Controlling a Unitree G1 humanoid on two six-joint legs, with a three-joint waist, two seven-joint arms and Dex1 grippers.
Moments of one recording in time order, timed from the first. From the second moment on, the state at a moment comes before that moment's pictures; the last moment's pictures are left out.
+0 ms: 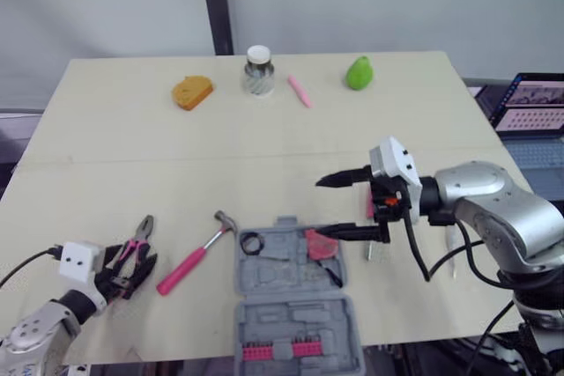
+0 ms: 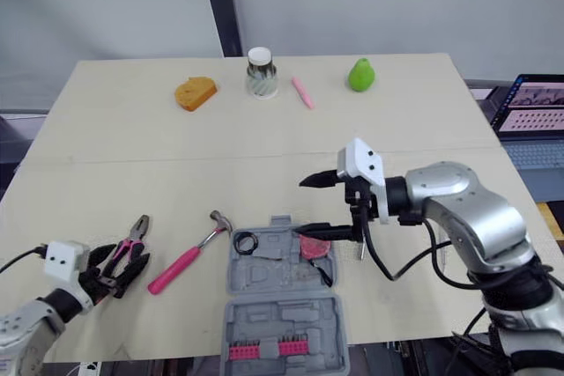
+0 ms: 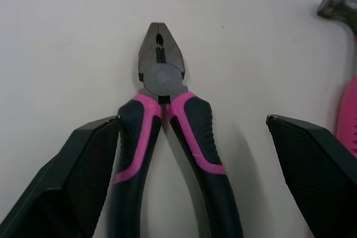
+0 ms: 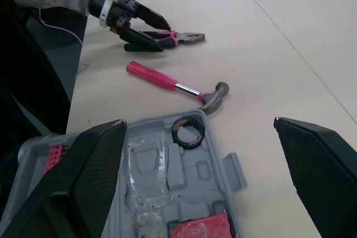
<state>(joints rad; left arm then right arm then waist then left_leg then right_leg) 0.31 0.51 0.46 -0.11 -0.36 0.29 -0.55 -0.56 -0.78 0.13 -0.38 0.61 0.67 1.12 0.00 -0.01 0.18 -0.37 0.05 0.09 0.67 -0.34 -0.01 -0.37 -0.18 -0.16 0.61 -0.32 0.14</state>
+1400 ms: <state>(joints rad) -0.11 0.83 0.20 -0.03 -0.29 0.26 -0.87 -0.58 -0.74 0.23 -0.25 0.44 0.52 1.14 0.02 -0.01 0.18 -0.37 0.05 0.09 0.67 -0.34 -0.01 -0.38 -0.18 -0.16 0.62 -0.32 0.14</state>
